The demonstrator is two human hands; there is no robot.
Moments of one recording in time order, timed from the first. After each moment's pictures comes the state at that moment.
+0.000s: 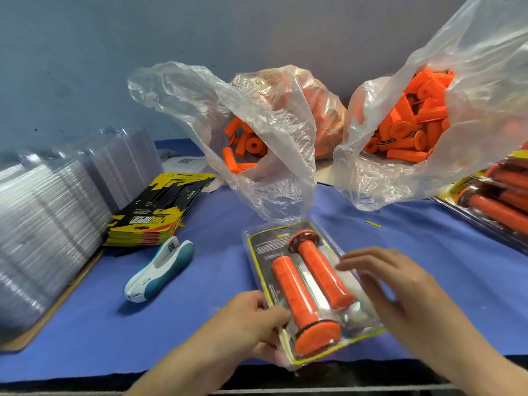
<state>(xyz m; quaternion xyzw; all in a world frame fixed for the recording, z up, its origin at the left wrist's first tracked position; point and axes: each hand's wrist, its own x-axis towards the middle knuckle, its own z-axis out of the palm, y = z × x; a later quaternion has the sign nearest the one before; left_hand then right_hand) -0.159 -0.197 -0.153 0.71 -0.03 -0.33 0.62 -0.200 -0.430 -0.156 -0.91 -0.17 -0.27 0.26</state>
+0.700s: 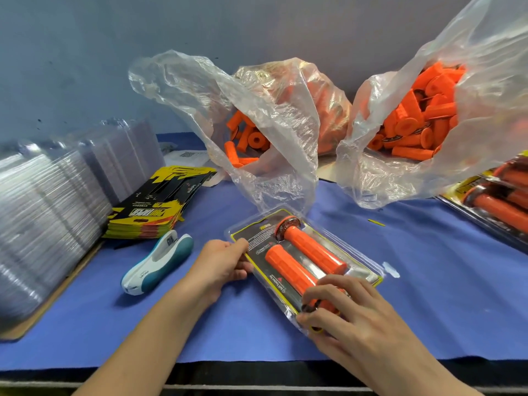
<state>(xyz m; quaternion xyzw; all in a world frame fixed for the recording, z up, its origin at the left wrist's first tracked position) -0.071 -0.191 -0.166 0.76 0.11 -0.12 0.63 -0.196 -0.396 -0.186 -0.88 -0.31 -0.35 0.09</state>
